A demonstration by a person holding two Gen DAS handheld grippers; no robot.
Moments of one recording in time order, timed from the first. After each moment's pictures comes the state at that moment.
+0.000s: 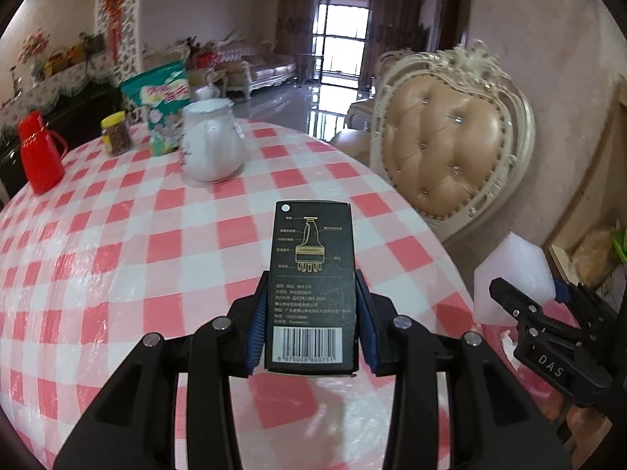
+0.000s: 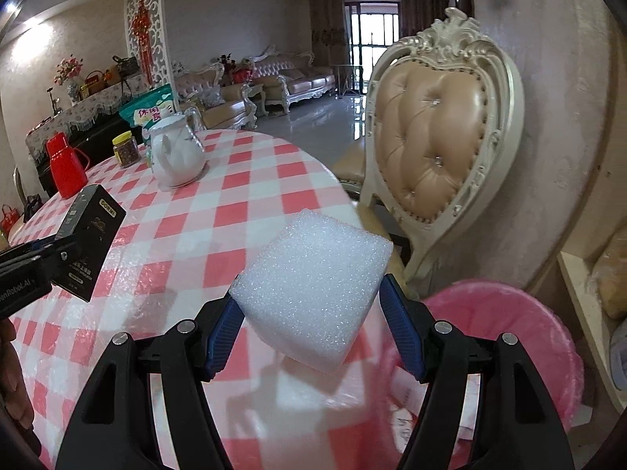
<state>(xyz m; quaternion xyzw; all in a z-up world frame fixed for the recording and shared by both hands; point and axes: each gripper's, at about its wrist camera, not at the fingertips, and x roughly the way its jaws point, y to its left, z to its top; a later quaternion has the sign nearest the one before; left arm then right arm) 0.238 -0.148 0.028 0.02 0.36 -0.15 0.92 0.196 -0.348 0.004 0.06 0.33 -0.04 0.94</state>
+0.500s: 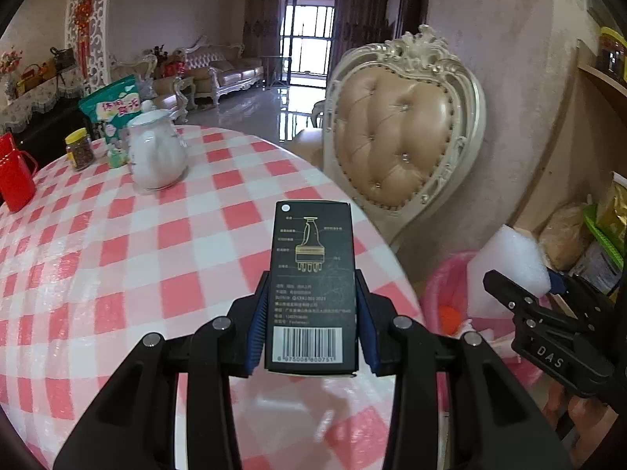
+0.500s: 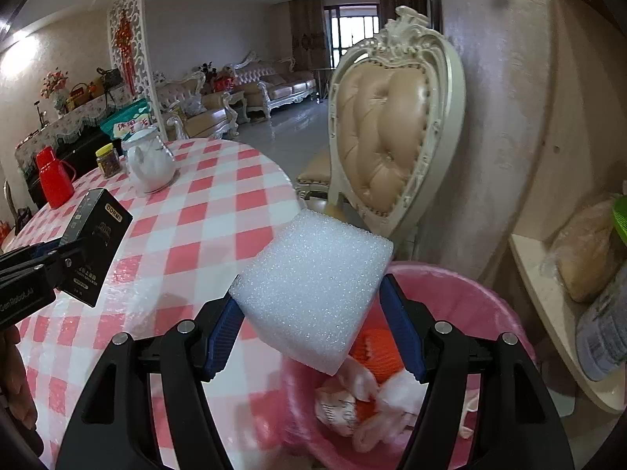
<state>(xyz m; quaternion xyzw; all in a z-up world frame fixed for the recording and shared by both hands) 0.204 -0.216 0.028 0.03 0.35 -0.20 0.91 0.152 -0.410 0.006 0.07 0.32 -0.07 0.94</state>
